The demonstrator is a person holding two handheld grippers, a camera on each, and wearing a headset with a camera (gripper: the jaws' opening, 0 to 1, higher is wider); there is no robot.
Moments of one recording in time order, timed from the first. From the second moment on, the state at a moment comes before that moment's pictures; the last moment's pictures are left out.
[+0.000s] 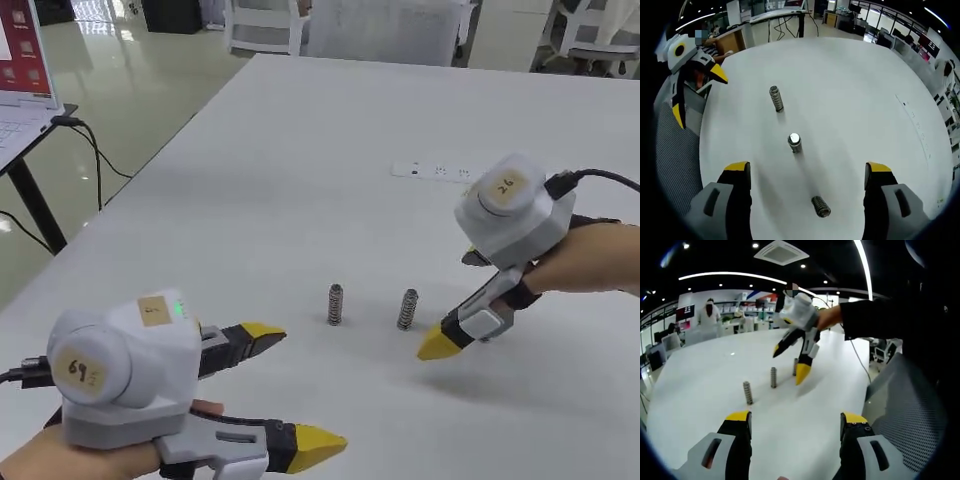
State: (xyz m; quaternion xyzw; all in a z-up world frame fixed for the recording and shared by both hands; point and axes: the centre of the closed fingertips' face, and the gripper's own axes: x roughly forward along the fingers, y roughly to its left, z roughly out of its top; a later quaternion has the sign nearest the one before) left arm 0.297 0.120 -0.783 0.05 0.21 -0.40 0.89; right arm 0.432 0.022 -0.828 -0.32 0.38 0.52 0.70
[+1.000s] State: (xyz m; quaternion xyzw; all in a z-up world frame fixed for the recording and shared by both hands) left arm 0.294 0.118 -0.786 0.05 0.21 -0.40 0.89; right arm 0.419 -0.014 -0.832 -0.28 0.38 0.49 0.73
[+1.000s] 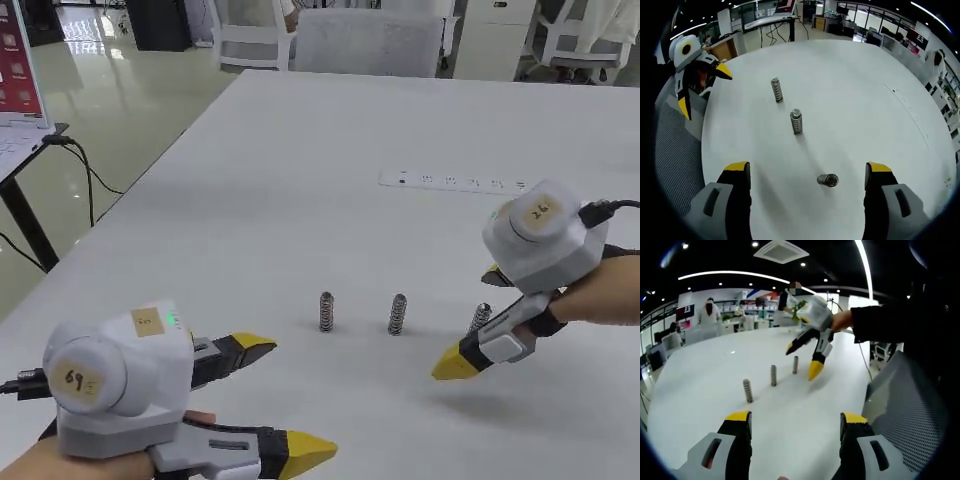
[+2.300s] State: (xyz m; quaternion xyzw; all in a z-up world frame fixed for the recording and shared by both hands) left arm 0.298 0.118 -0.784 0.05 0.21 -0.41 0.89; right arm 0.377 -0.031 -0.821 -0.20 0.33 0.49 0.78
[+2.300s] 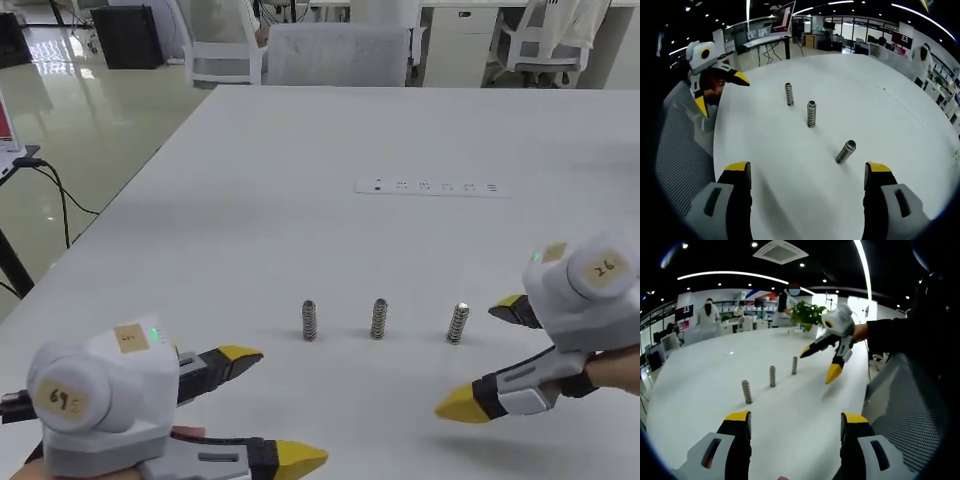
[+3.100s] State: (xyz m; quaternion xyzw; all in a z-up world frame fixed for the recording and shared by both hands) left arm 0.309 0.131 -0.791 0.04 0.21 -0.38 0.90; right arm 0.362 -0.032 -0.815 -0.14 0.29 0.48 0.82
